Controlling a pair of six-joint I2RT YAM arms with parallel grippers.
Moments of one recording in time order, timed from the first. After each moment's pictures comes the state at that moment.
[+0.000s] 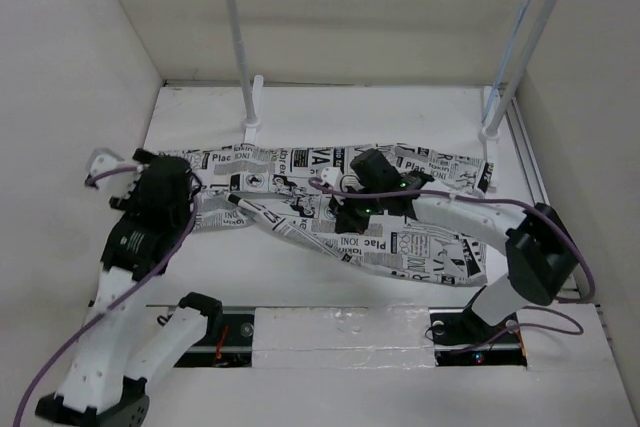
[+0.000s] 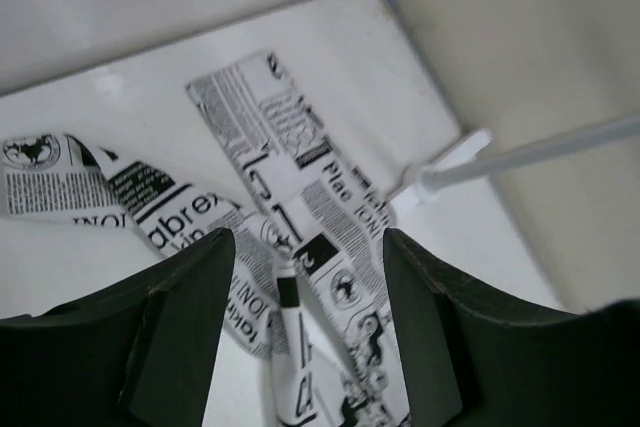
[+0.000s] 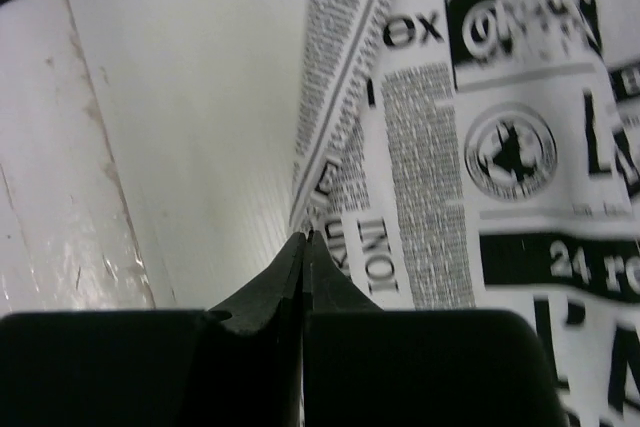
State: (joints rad) left arm -0.32 0.71 1.11 -0.91 -0.94 -1.06; right arm 0.75 1.51 1.05 -0.46 -0.50 -0.26
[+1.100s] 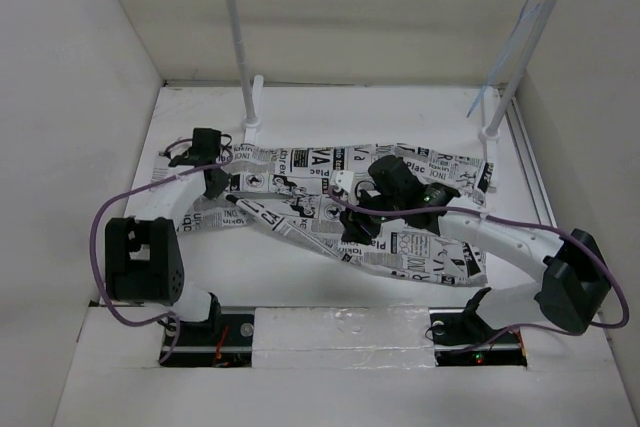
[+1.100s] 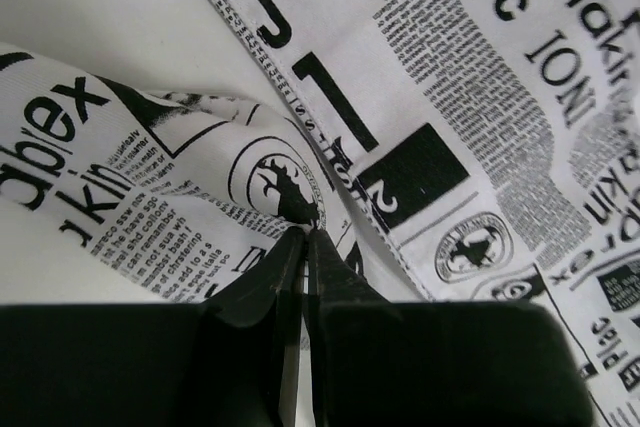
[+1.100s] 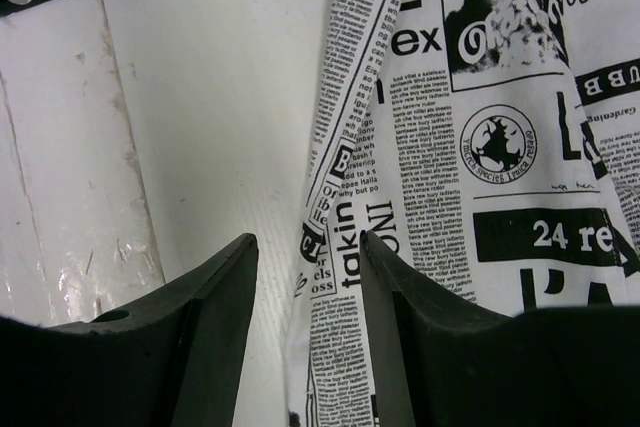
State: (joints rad) left arm -0.06 1.50 0.97 -0.57 -0.31 -0.93; right arm 0.79 1.35 0.97 -0.39 -0.49 -0.27
